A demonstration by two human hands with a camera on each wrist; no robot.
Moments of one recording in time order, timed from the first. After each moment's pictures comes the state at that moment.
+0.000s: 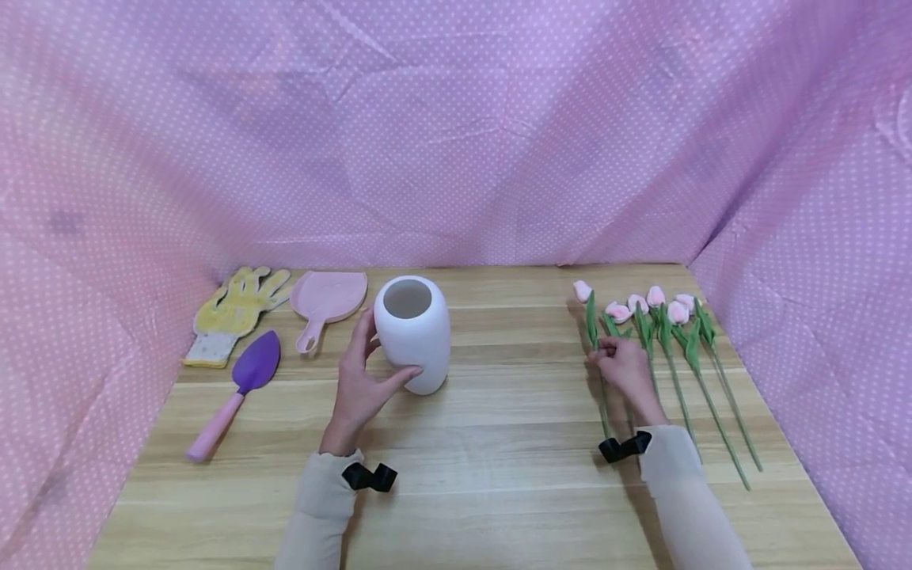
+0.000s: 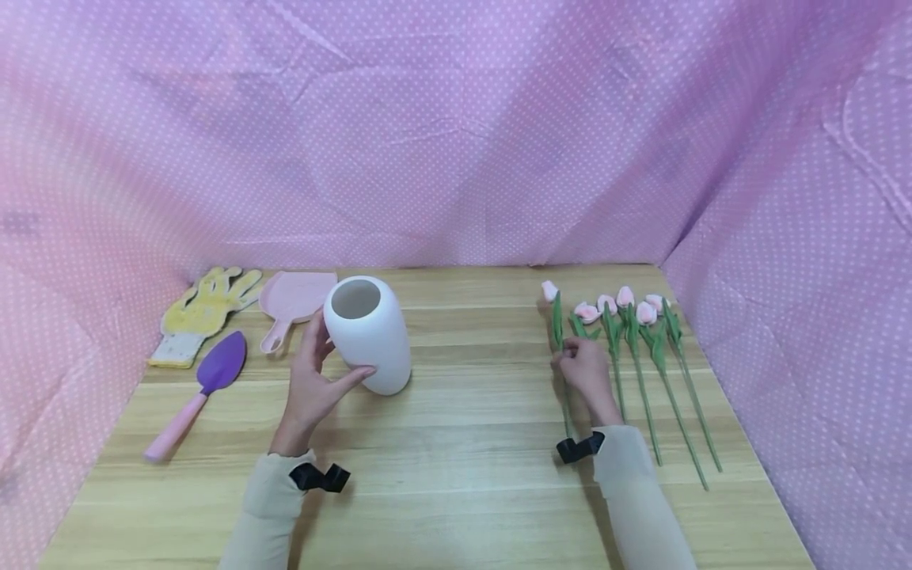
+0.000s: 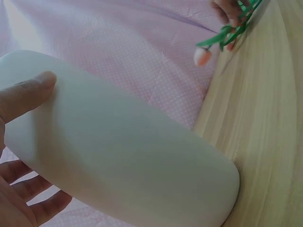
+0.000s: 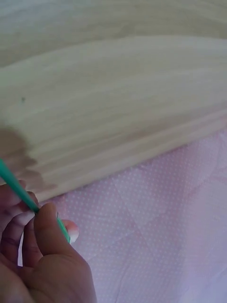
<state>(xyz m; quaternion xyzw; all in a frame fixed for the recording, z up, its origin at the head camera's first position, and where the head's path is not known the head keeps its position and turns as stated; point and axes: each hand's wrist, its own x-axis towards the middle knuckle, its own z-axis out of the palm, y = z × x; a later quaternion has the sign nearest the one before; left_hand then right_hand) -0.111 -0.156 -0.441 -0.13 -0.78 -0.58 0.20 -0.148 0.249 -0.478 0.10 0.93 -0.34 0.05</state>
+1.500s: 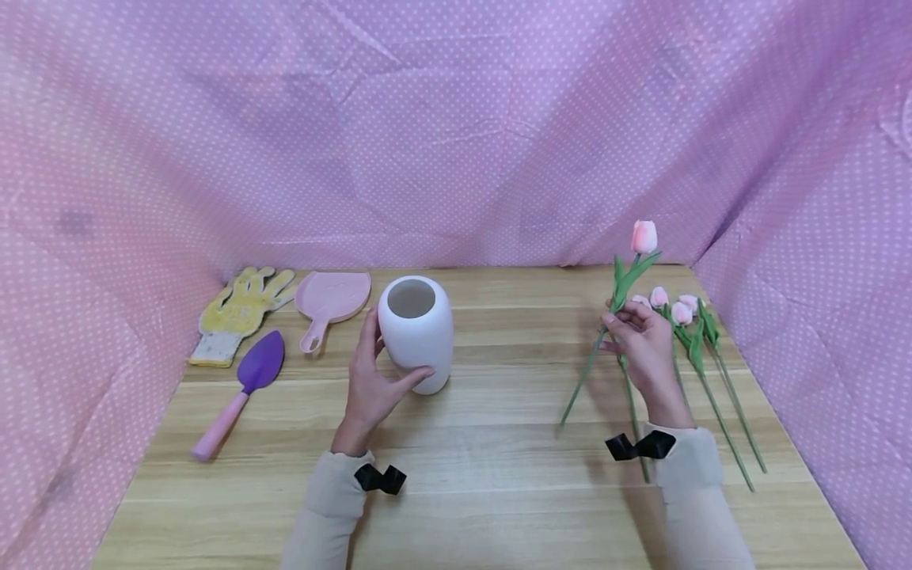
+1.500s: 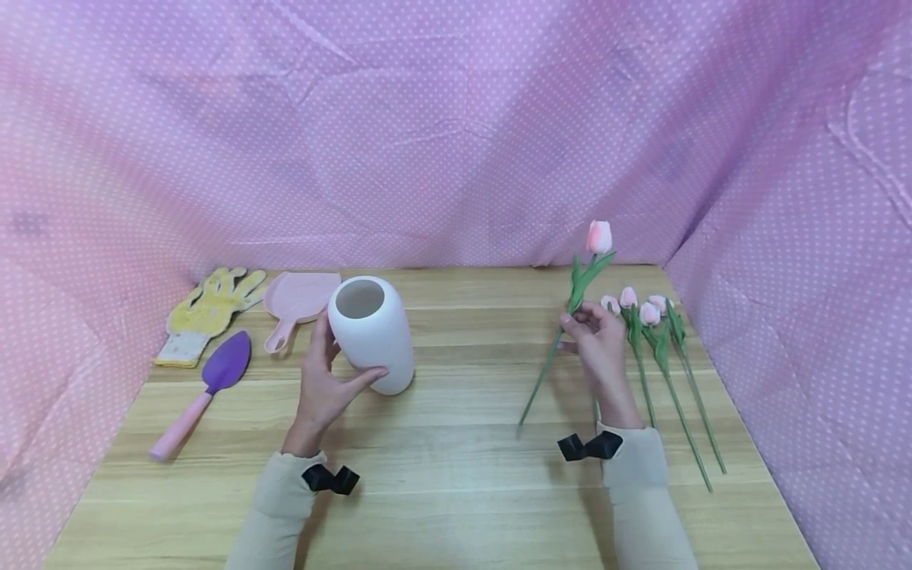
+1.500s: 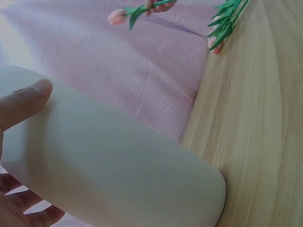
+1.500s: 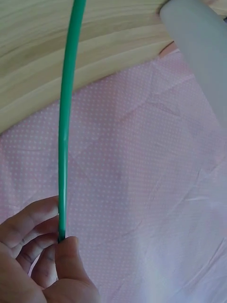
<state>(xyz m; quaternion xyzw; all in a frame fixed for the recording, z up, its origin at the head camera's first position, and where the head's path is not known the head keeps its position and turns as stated) -0.110 -0.146 -0.442 -0.13 -0.80 -0.54 0.23 -0.138 0.226 -0.406 0.10 0.66 -0.74 -0.07</state>
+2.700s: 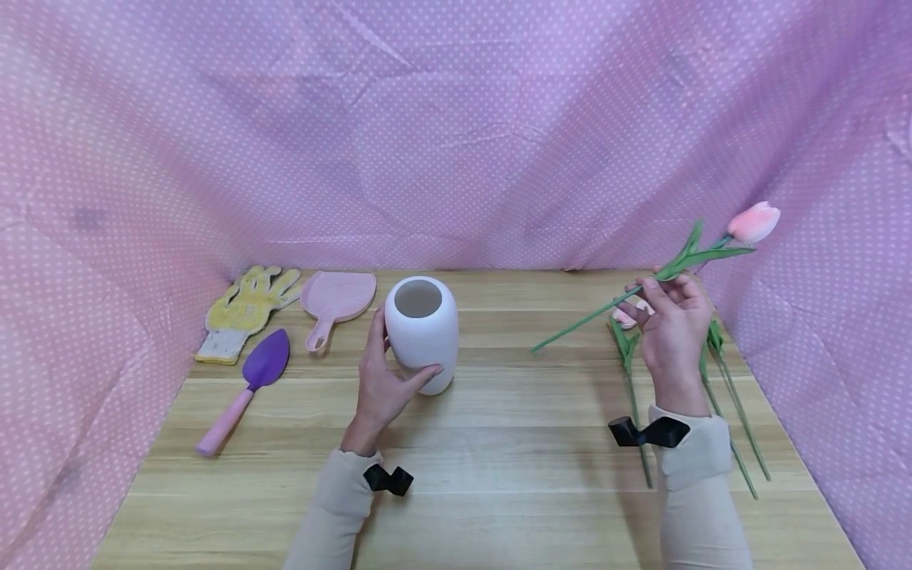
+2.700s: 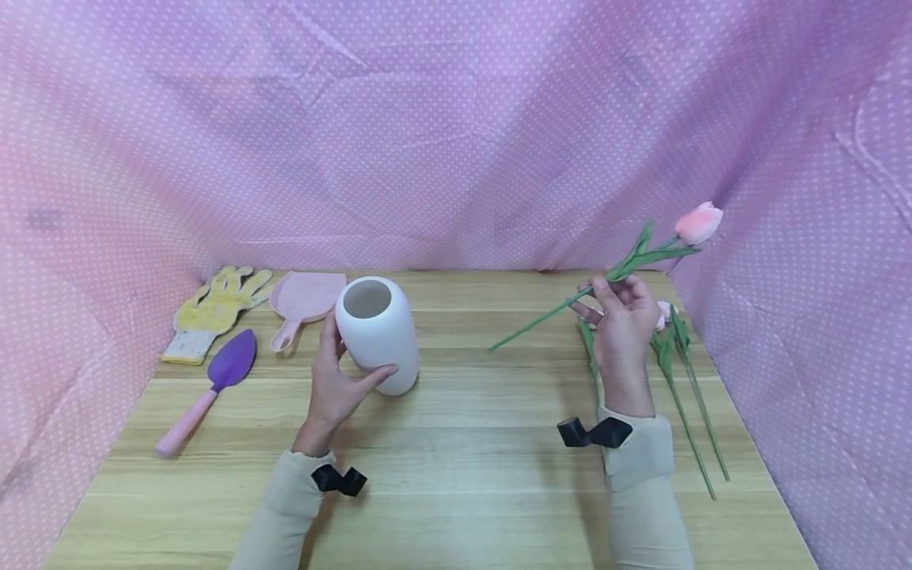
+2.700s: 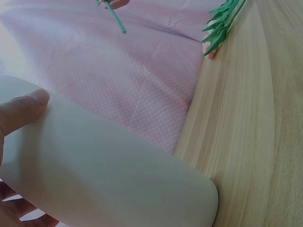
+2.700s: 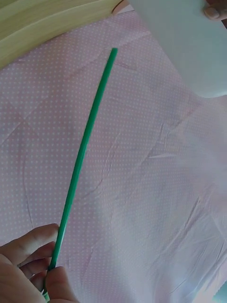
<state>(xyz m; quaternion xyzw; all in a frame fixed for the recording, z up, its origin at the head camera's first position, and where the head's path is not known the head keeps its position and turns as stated) -0.111 -0.141 -0.447 -0.12 -0.80 -0.53 0.24 -0.147 0.214 -0.358 0.02 0.40 -0.89 -0.22</state>
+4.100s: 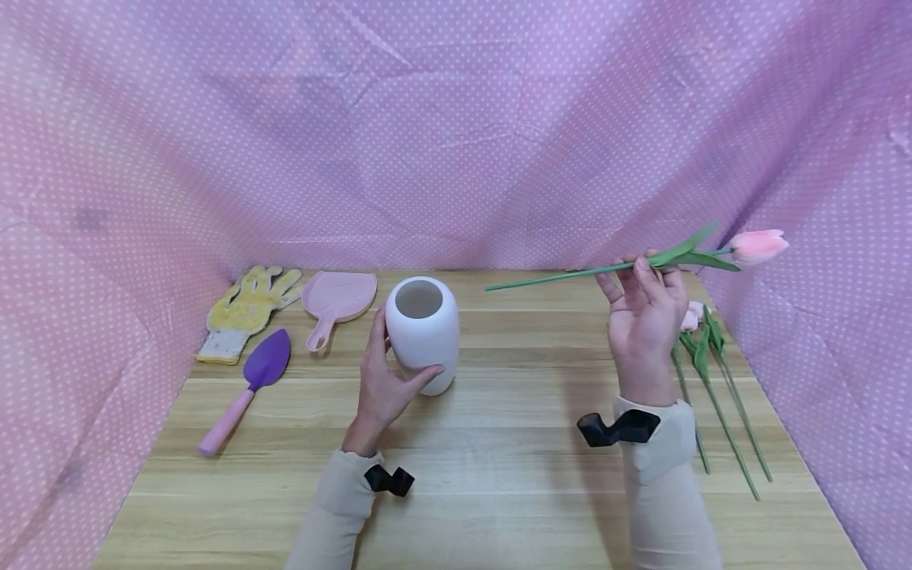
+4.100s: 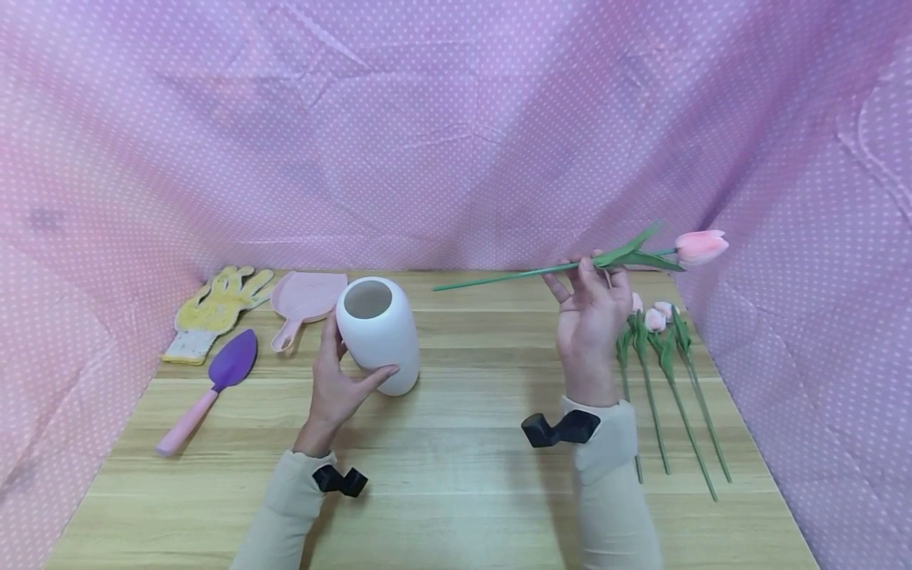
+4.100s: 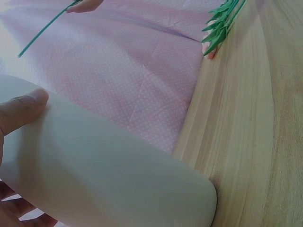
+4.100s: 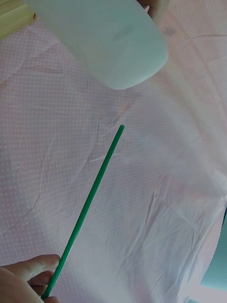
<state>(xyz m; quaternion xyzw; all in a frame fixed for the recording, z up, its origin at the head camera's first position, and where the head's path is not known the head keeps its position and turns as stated) -0.111 -0.141 -0.448 -0.13 -0.81 -0.52 0.25 -0.149 0.164 -0.330 -0.01 0.24 -0.95 -0.22</state>
